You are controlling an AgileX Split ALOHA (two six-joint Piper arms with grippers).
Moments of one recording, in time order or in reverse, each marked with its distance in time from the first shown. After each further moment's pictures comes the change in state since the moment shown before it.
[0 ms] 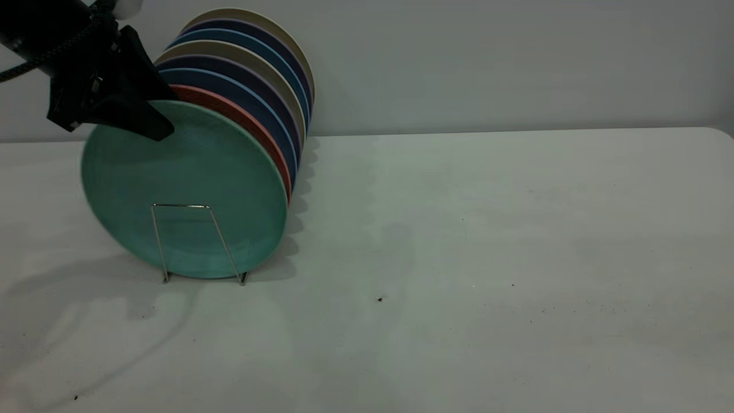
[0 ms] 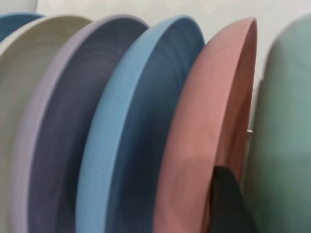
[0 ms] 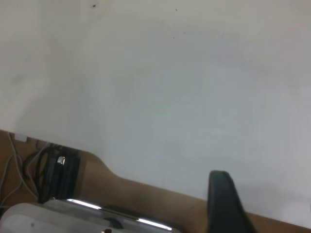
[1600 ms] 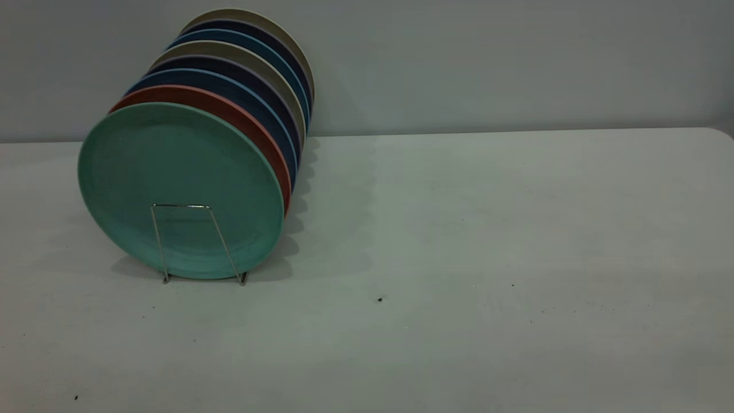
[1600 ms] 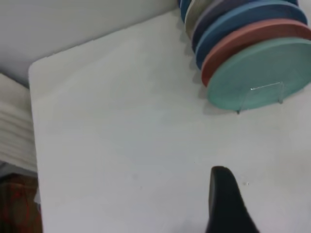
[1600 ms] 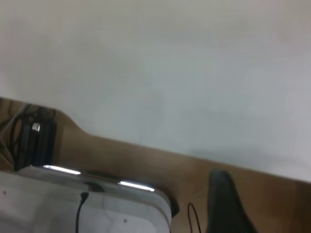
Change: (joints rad) left arm 0.000 -1.084 0.038 0.719 0.475 -1.635; right arm 0.198 -0.092 0.178 -0.198 -0.055 0.225
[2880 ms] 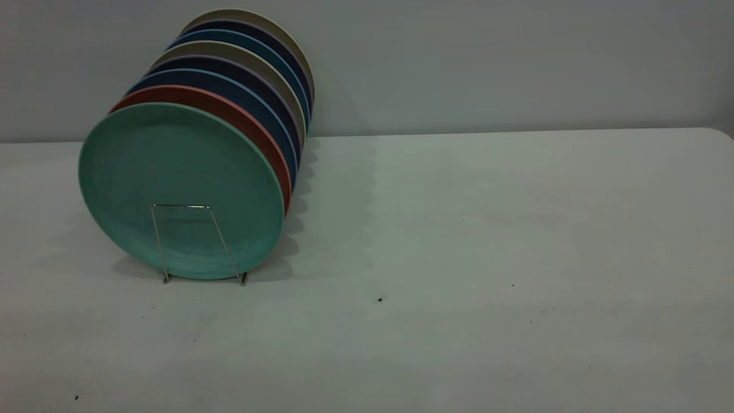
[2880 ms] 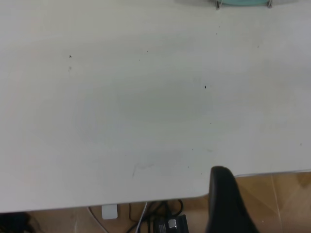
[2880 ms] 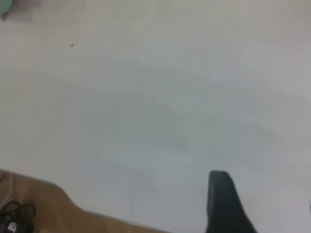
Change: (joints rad) left arm 0.000 -0.742 0.808 0.000 -0.034 -0.245; right arm 0.060 -0.383 0.011 -0.023 -0.019 0.035
